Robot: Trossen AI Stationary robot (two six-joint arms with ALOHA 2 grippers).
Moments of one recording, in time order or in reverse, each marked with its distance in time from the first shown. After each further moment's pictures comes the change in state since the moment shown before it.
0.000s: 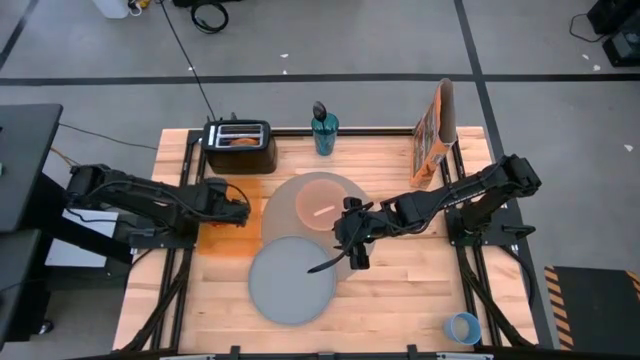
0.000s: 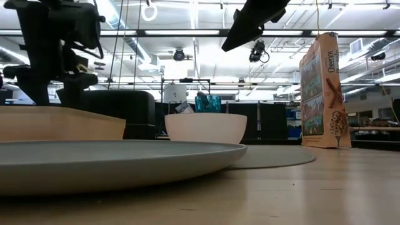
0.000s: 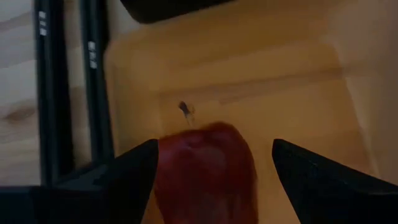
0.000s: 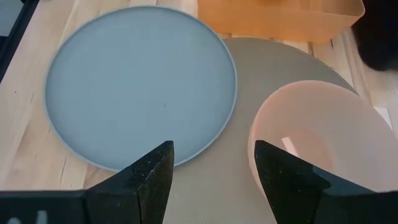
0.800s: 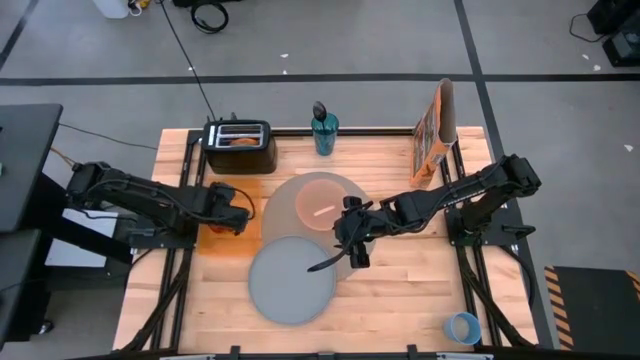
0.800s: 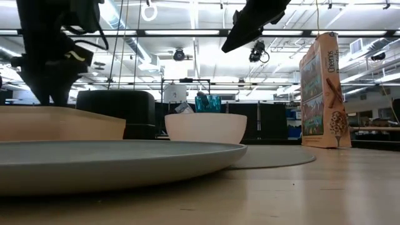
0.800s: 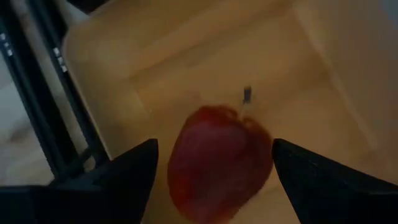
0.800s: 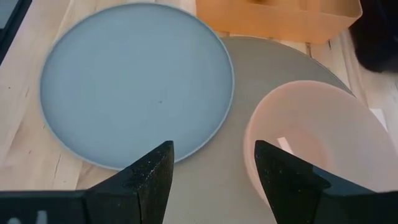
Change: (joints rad) left arm -0.069 -0.003 0.089 -0.073 0.134 0.266; right arm -0.009 0.000 0.000 -0.006 -0.001 -0.023
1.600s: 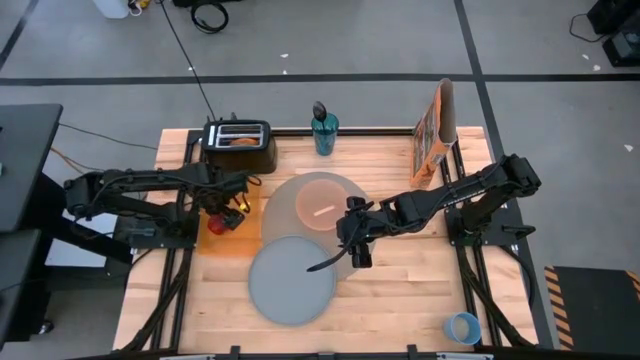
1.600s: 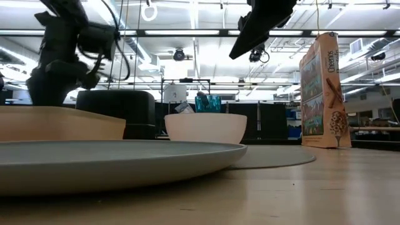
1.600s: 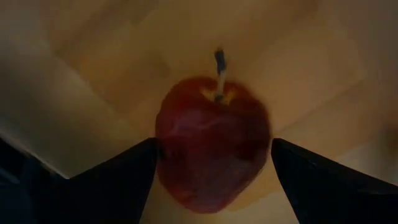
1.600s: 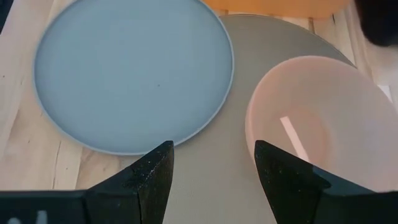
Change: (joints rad) left arm 0.449 0.004 -0.067 0.084 0.403 0.590; right arm 0.000 0.000 0.000 -0.064 -0.004 0.051
